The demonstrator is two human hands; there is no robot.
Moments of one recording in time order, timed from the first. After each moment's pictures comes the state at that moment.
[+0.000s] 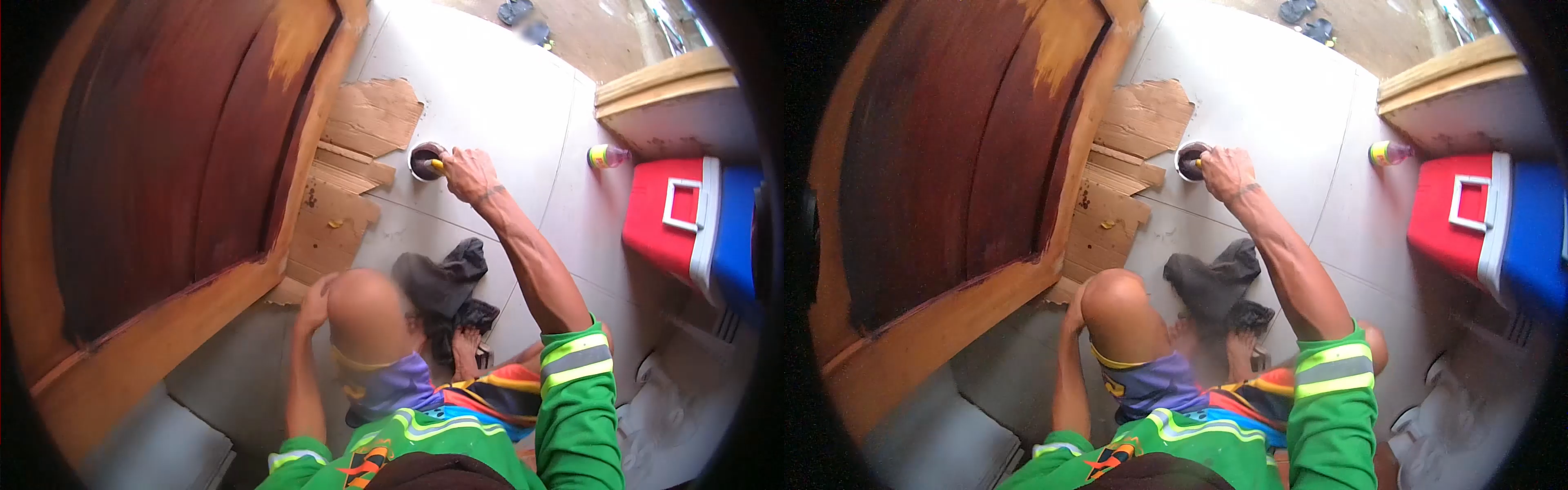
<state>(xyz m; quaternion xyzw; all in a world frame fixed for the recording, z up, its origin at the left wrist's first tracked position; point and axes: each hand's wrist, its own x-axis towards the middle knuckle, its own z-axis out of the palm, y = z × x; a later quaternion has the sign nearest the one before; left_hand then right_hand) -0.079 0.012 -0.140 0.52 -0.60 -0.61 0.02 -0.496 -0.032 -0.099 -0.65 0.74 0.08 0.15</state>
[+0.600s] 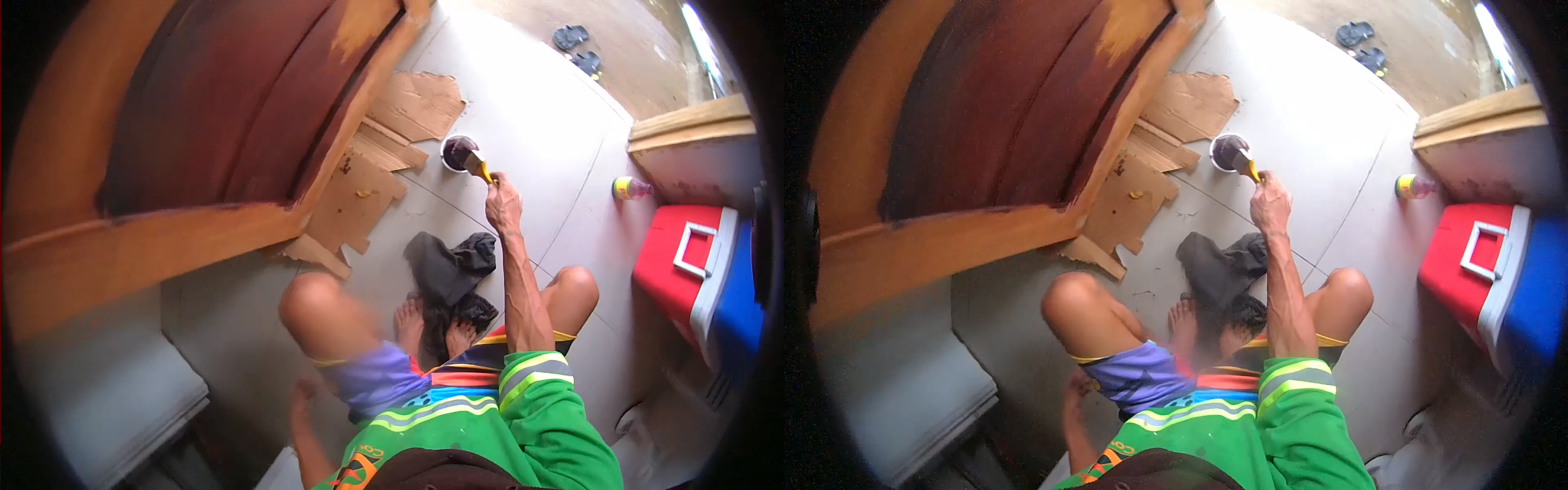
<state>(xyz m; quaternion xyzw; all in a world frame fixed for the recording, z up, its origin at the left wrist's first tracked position) 0.134 0.369 -0.093 0.81 -0.17 -0.54 0.14 -0.497 0.057 -0.153 -0.42 0.84 -0.27 0.23</state>
